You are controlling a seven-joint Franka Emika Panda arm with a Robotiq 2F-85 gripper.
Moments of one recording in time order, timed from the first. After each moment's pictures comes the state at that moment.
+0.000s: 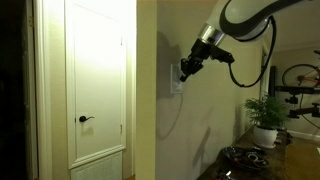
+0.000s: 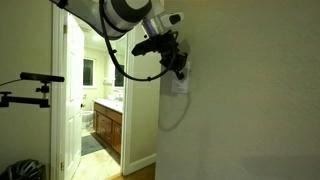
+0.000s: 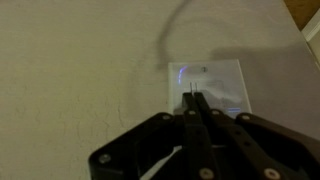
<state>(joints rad) -0.03 -0.07 0.02 -1.84 -0.07 2.47 0.09</state>
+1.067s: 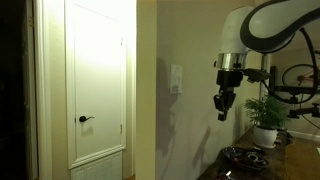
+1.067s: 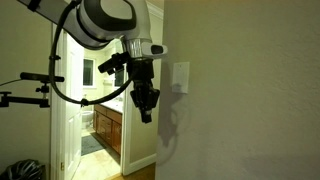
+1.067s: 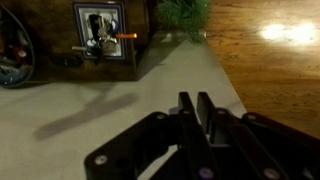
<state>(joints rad) -0.03 -0.22 0.02 -2.11 -0.09 2.05 0.08</state>
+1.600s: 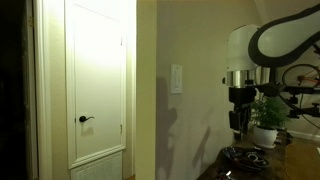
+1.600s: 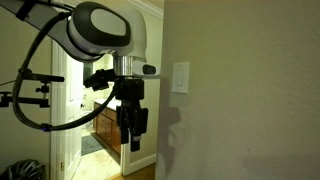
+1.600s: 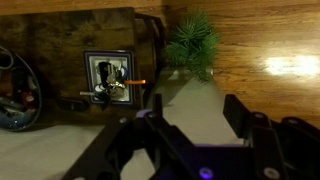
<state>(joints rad) -0.04 -0.25 0.00 -2.25 -0.12 2.00 0.08</state>
